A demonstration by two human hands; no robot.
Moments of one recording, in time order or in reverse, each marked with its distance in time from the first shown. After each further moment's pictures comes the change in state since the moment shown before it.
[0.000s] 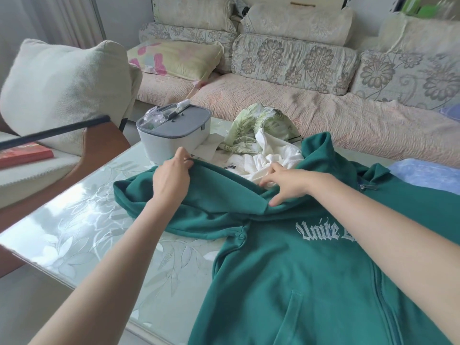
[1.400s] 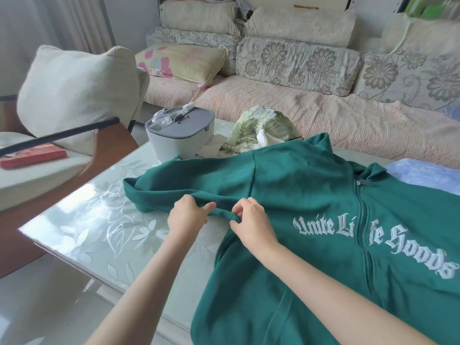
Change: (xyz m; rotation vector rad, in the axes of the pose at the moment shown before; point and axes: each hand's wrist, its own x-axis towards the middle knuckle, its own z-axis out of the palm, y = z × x) left_hand -0.076 0.010 0.013 -0.260 -0.303 -0.447; right_hand -0.033 -0.108 0.096 0.671 0.564 0.098
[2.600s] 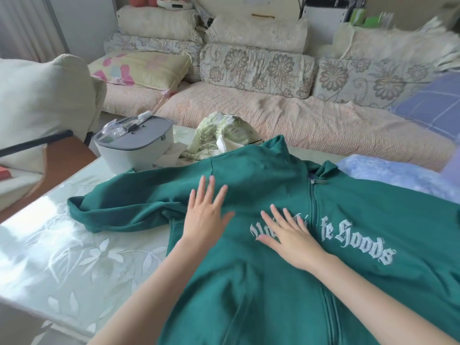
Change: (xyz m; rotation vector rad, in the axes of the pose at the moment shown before) left_hand -0.016 0.055 0.082 0.588 0.114 0.816; right_hand -0.031 0.132 -0.100 -0.560 -0.326 0.088
